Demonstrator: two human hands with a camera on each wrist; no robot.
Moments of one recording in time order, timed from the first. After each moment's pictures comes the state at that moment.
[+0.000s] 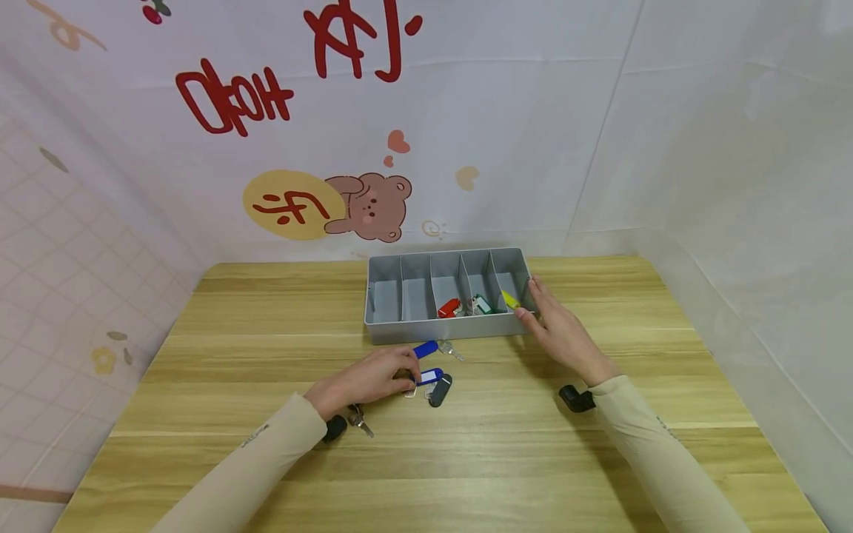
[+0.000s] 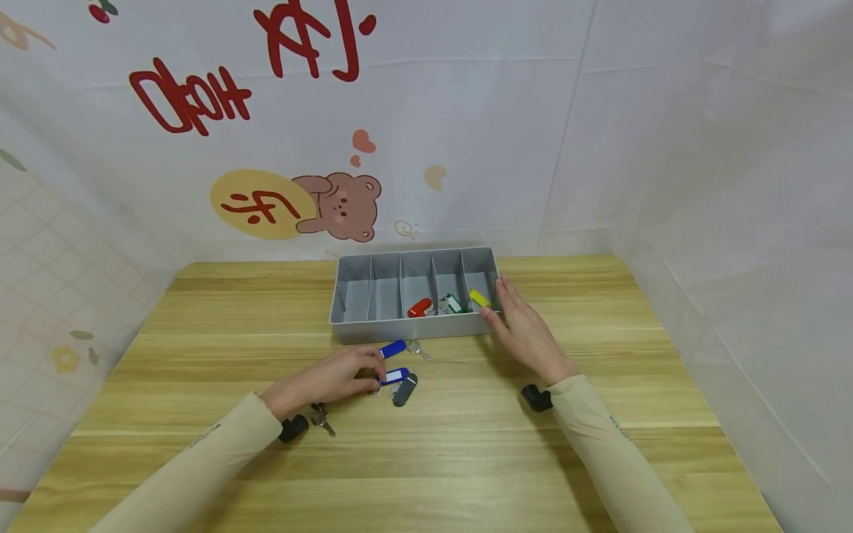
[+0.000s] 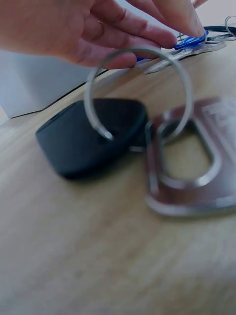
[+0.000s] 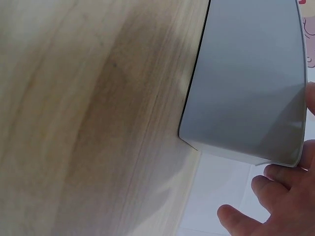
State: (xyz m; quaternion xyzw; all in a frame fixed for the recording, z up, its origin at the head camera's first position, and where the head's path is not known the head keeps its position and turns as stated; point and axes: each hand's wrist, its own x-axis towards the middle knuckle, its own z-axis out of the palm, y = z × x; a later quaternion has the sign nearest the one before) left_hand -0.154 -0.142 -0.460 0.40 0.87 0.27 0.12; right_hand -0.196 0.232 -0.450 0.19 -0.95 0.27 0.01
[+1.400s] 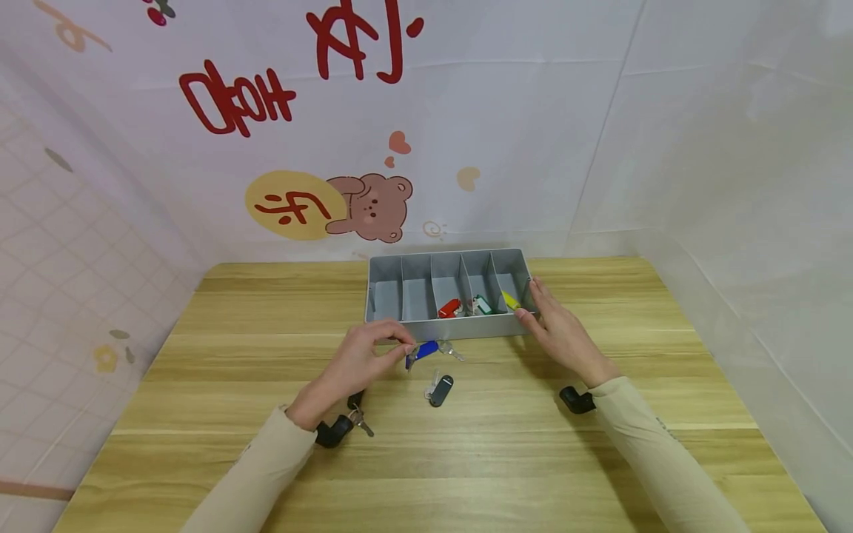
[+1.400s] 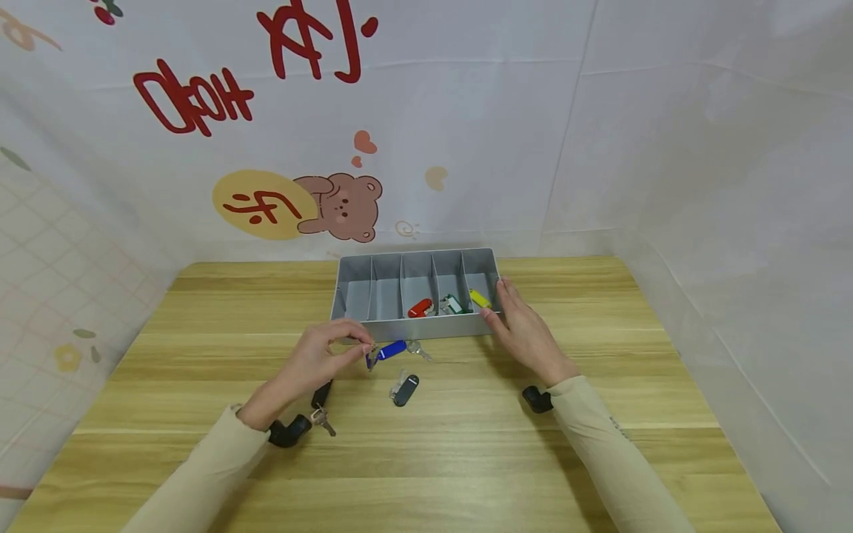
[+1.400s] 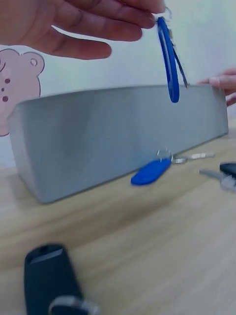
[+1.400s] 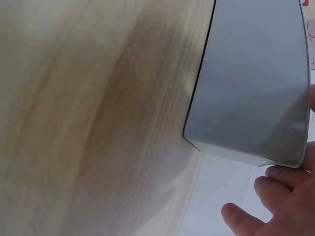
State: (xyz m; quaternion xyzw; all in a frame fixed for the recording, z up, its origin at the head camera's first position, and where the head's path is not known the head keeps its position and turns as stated) left_hand -0.136 -0.141 -0.411 0.29 0.85 0.44 -0.06; right_hand -0.196 0.233 -0.452 0.18 -0.95 0.26 0.02
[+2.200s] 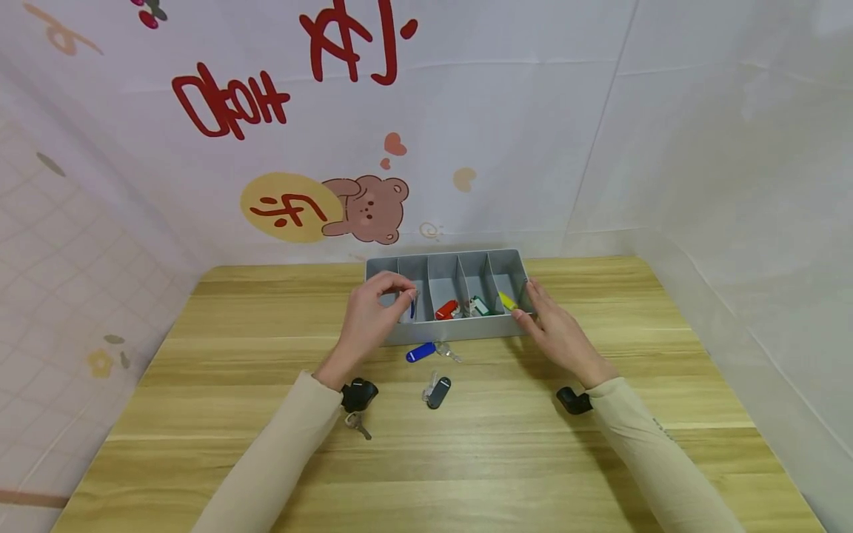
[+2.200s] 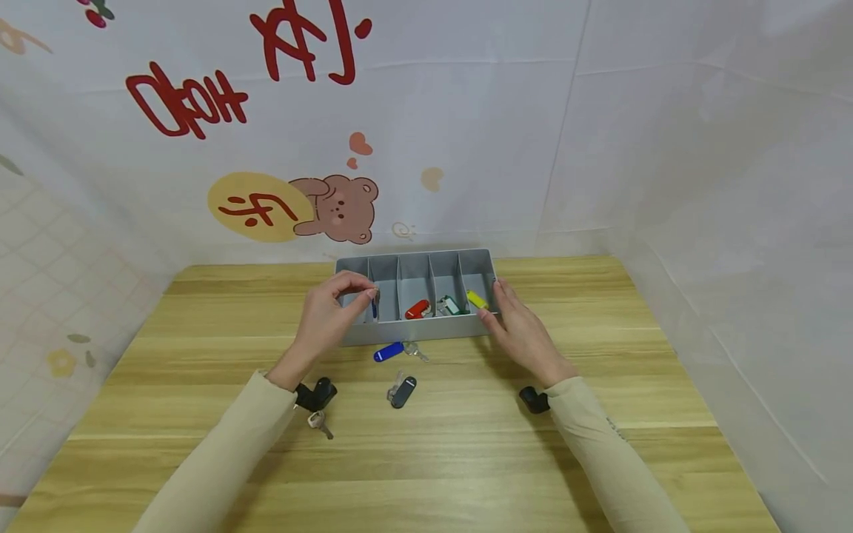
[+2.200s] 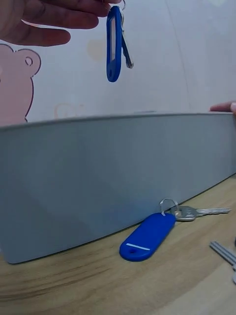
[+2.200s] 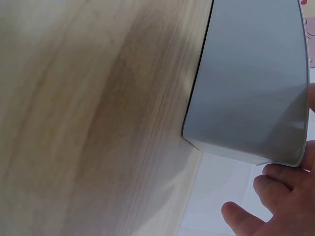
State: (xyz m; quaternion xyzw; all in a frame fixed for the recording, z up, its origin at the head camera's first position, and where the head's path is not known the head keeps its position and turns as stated) left_hand -0.181 -0.115 -0.390 0.19 0.83 0.50 -0.17; right_hand -0.194 0.232 -0.450 0.18 -0.95 0.27 0.02
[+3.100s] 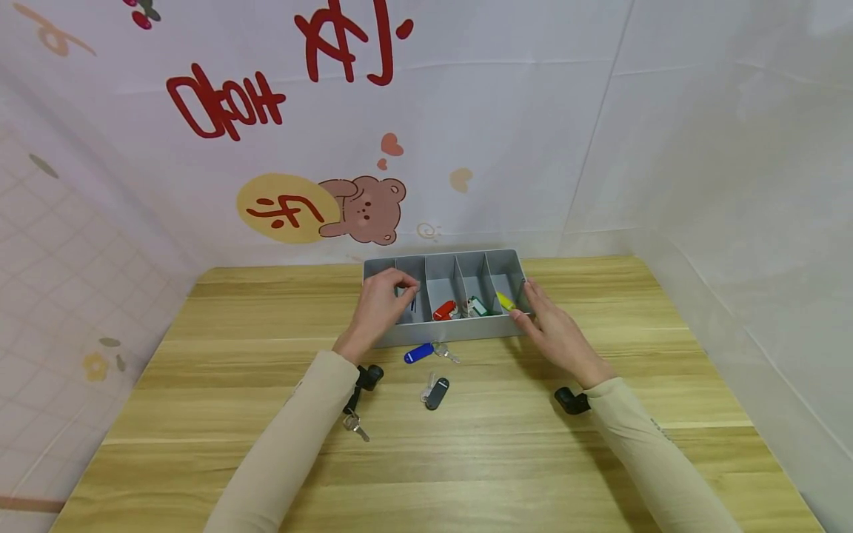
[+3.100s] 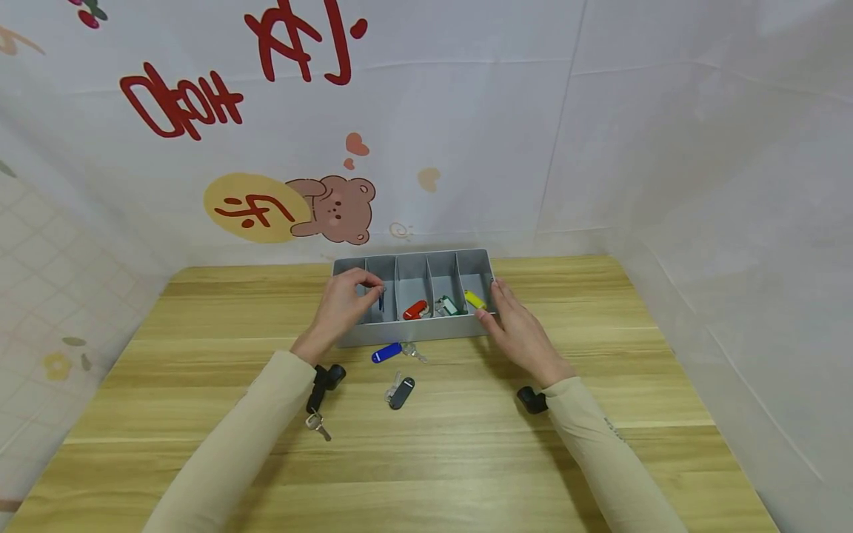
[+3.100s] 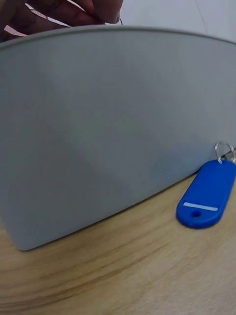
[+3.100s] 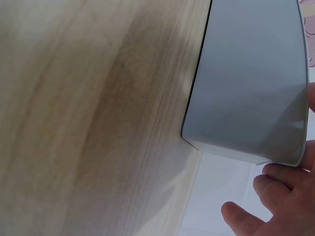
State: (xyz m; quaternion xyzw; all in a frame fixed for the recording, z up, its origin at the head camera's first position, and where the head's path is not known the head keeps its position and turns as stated) left_hand -0.226 -0.104 -0.416 0.16 0.91 0.37 -0.13; right_hand -0.196 0.233 -0.453 0.18 -0.95 0.27 0.03
